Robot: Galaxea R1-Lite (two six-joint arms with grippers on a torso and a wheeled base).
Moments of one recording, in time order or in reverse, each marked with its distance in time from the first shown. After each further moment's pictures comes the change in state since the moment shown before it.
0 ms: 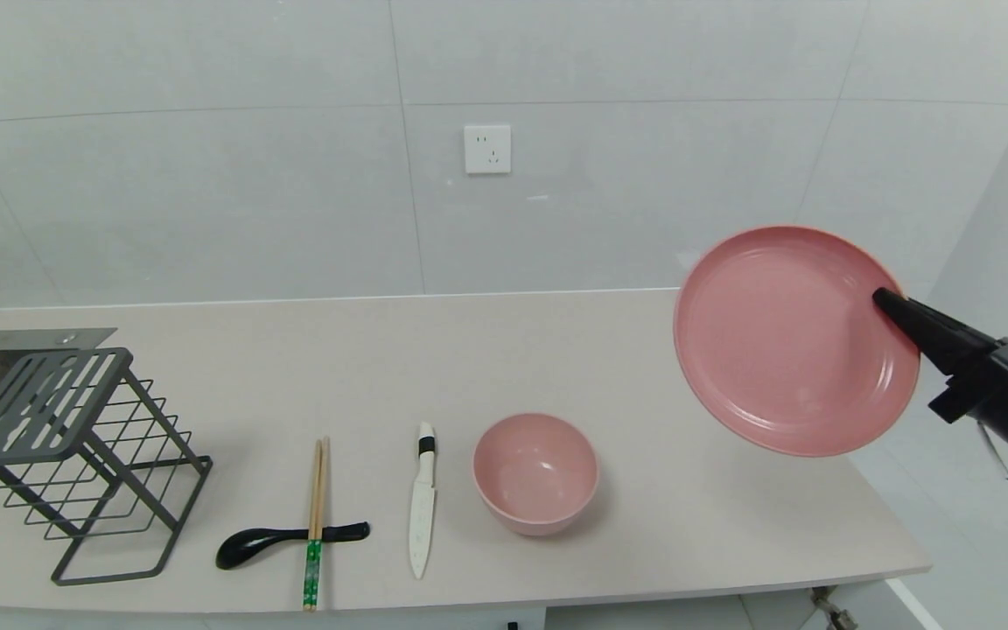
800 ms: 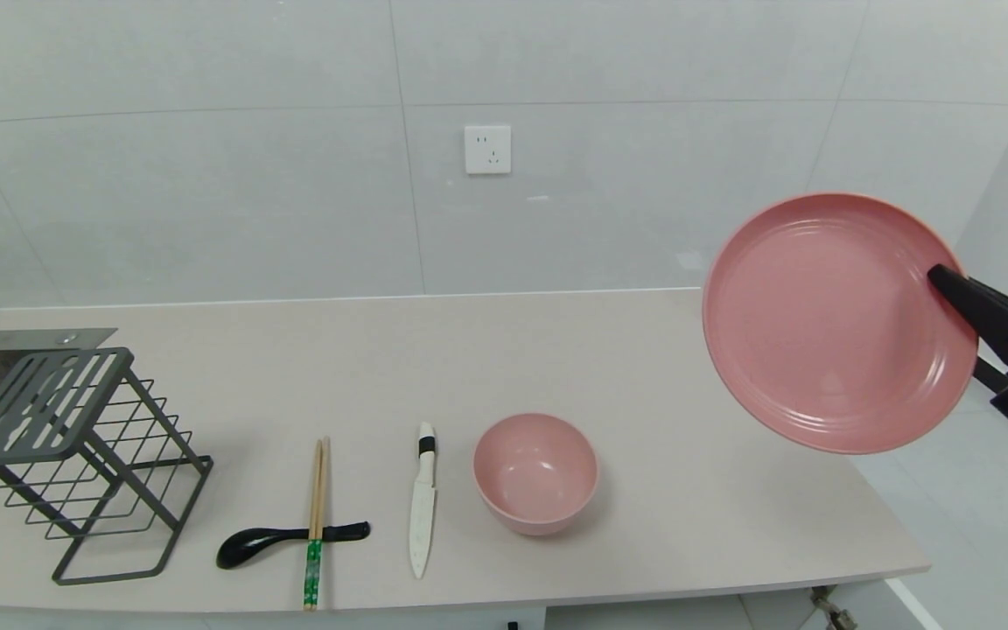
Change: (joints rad) left arm -0.021 0.096 -0.178 -0.175 -0.190 -0.018; right arm -0.014 -0.131 -0.007 0.062 0.011 -0.003
